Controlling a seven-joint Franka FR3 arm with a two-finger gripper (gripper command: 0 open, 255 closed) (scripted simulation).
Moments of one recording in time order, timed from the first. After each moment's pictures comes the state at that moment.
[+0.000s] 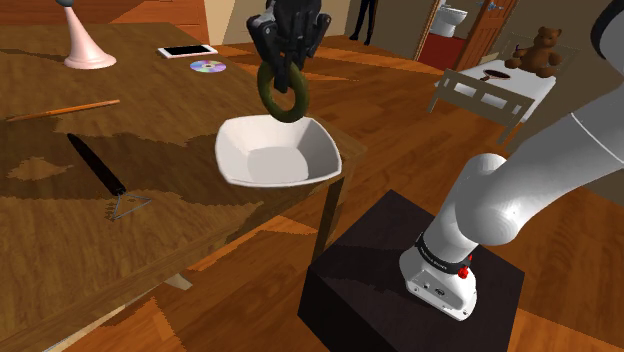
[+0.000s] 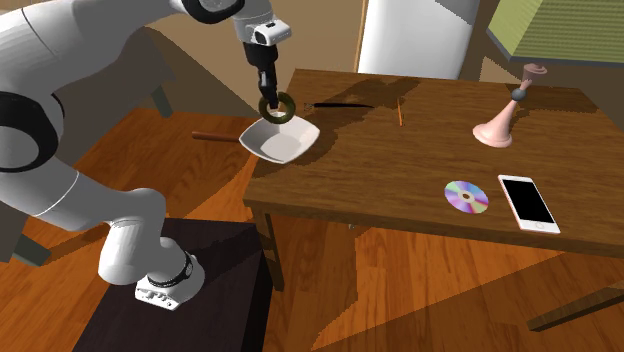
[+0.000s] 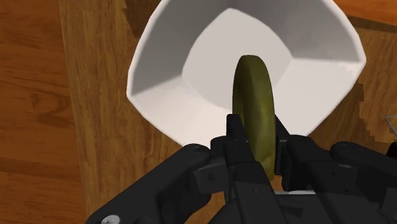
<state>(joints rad) 0.22 -0.38 0.45 -1.77 0.08 1.50 0.58</state>
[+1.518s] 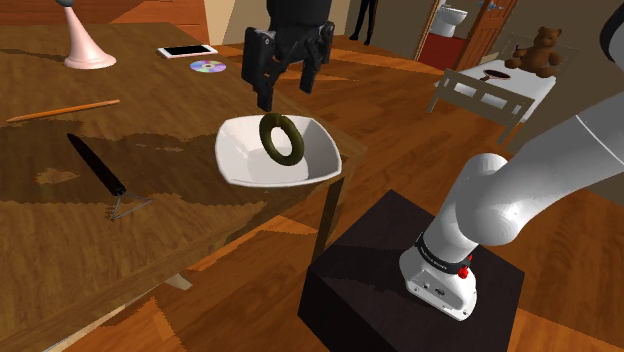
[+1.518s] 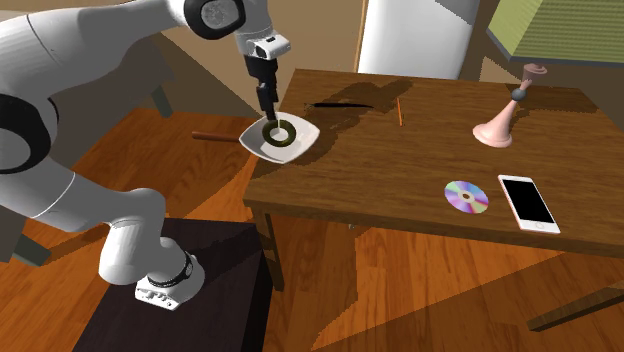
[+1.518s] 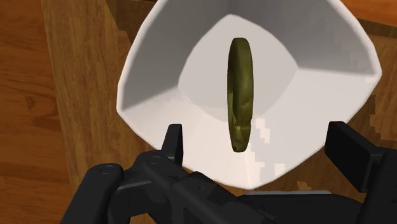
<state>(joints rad) 0.23 -0.42 0.45 -1.88 0.09 1.57 0.58</state>
